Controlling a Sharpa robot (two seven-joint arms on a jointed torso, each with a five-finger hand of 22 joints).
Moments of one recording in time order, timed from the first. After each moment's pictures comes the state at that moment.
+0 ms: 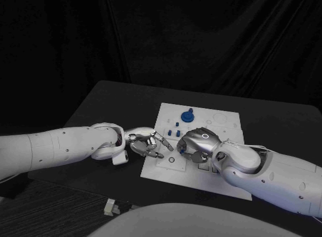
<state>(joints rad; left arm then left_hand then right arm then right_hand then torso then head) 1.03 -0.89 -0.21 1.36 -0.84 0.16 0.50 1.53 0.01 0.29 0.06 0.31 0.68 0.11 0.14 0.08 1.46 0.04 1.54 1.31 1.46 0.00 1.57 1.31 0.06 1.30 0.11 1.37 1.31 1.04 -0.55 -0.20 1.46 -1.84 -0.38 -0.07 1.41 -0.13 0.35 -0.01 0.26 1.08 0.11 0.12 0.54 1.21 0.04 0.18 0.30 1.47 -0.02 1.35 1.31 0.10 1.36 0.08 1.00 1.31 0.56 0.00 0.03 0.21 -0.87</state>
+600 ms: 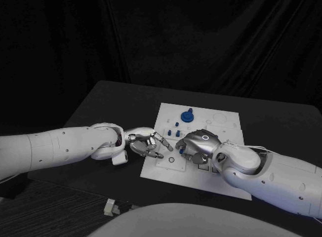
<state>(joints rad) 1.03 -0.88 -0.21 1.36 -0.84 0.16 0.50 1.53 0.01 0.29 0.06 0.31 0.68 0.11 0.14 0.08 1.46 0.04 1.54 1.31 1.46 0.00 1.57 1.31 0.06 1.30 0.11 1.37 1.31 1.03 -0.56 -0.21 1.46 -1.84 -0.36 -0.08 1.41 -0.16 0.32 0.03 0.24 0.88 0.11 0.06 0.43 1.06 0.10 0.14 0.27 1.44 0.02 1.33 1.29 0.10 1.31 0.12 0.92 1.31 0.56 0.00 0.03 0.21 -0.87</state>
